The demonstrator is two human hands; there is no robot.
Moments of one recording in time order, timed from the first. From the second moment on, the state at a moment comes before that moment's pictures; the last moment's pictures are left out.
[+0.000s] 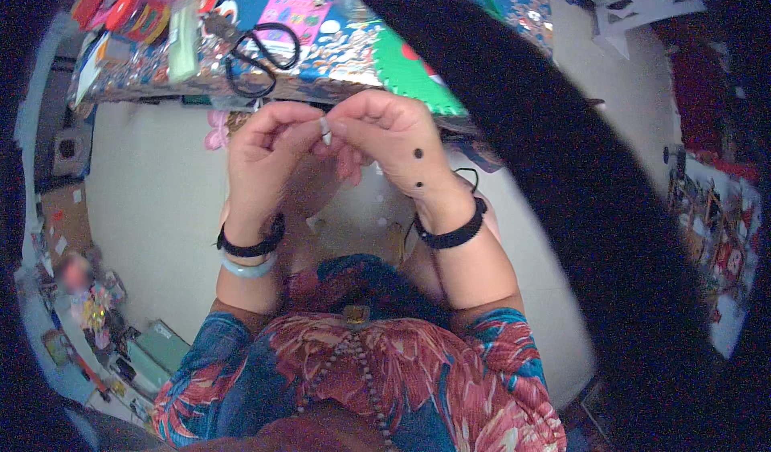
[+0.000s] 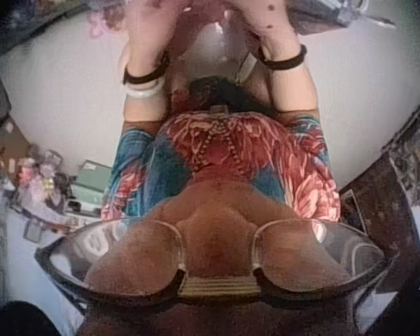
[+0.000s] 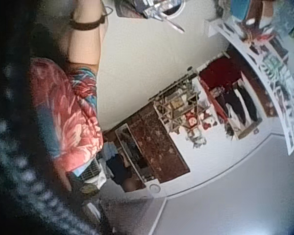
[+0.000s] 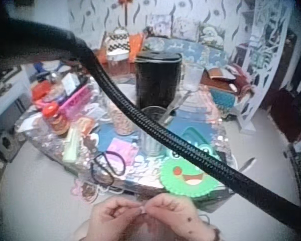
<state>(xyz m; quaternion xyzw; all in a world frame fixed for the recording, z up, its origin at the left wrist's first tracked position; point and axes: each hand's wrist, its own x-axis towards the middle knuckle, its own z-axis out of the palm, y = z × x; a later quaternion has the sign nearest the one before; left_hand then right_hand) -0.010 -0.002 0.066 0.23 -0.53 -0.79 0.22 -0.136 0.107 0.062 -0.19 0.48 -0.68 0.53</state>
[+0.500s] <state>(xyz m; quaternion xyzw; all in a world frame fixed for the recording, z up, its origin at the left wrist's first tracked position) -0.002 -0.003 0.059 0.17 -0.68 -0.64 0.30 -0.118 0.100 0.058 -0.26 0.52 -0.70 0.41</state>
